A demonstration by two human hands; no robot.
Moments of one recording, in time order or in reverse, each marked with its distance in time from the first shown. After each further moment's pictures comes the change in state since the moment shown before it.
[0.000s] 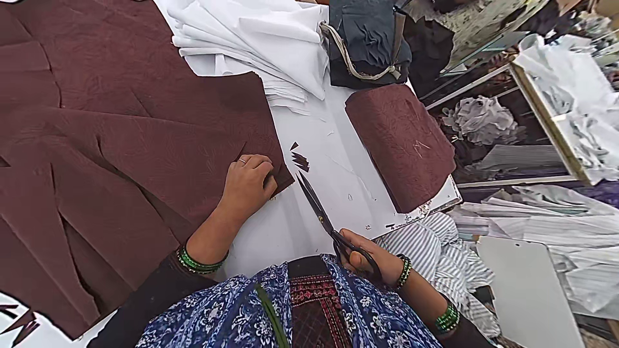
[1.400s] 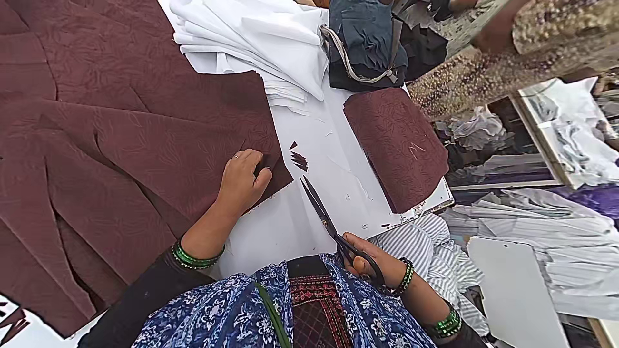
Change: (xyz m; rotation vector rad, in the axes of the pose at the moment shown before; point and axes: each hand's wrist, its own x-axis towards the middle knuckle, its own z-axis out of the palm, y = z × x) left_hand 0.003 -0.001 -0.009 -0.197 0.016 -0.157; right_hand -0.013 0.010 -0.004 0.041 0.018 0.027
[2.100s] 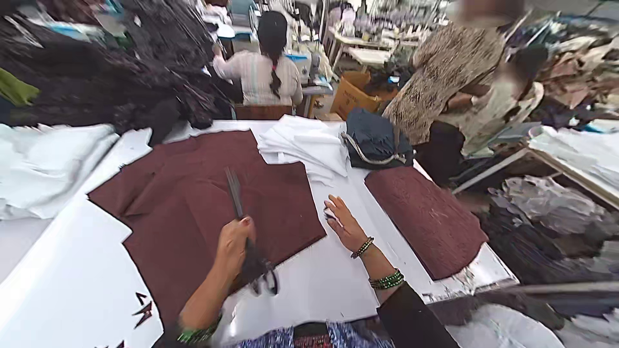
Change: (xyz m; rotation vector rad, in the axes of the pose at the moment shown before) left_hand -0.066 0.027 -0.108 -0.756 0.402 -0.188; right_hand 0.152 -0.091 0.000 -0.782 0.536 -0.965
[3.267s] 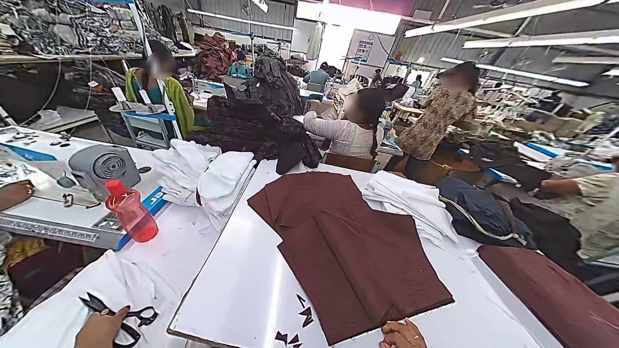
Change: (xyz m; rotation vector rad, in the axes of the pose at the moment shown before) left_hand -0.156 -0.051 -0.605 0.906 0.850 -0.939; right_hand -0.080 -0.167 0.178 -0.235 -0.089 -0.117
